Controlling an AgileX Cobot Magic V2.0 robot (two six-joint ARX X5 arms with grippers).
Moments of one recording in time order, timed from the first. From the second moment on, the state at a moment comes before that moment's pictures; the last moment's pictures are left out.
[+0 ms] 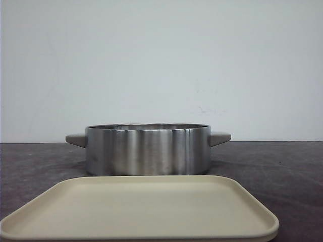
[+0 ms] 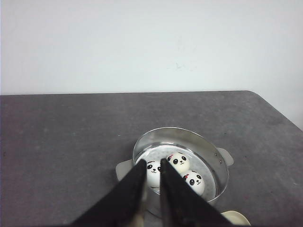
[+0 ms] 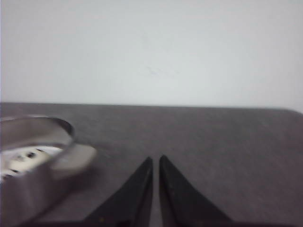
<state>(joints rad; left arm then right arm) -0.60 0.57 1.24 -0.89 -0.23 -0.22 0.19 0.13 0.02 0.16 0.04 0.08</state>
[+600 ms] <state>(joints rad) -0.60 0.57 1.24 -0.89 -0.23 -0.22 0.12 0.00 0.01 -0.17 0.03 0.08</state>
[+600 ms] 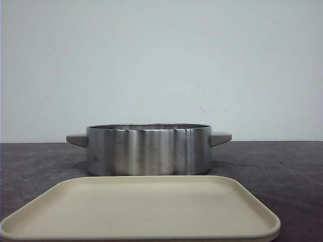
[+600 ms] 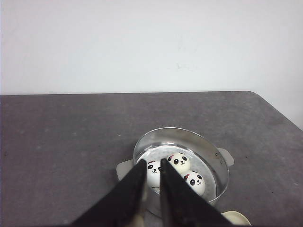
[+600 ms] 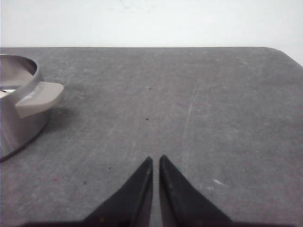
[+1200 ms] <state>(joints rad) -0.60 0.57 1.24 -0.89 -0.23 -0.22 0.12 0.00 0.01 -0.17 0.03 0.08</state>
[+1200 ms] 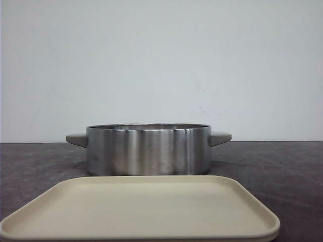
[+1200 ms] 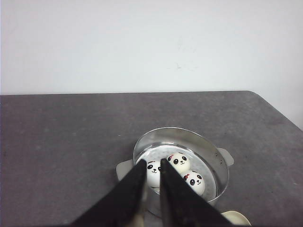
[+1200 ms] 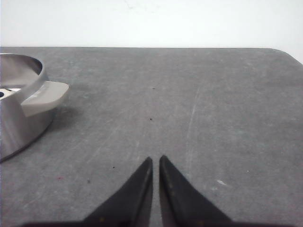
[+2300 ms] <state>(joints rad) -0.15 0.18 0.45 -0.17 0.19 -0.18 0.12 0.00 0.01 -0.17 0.03 0.08</state>
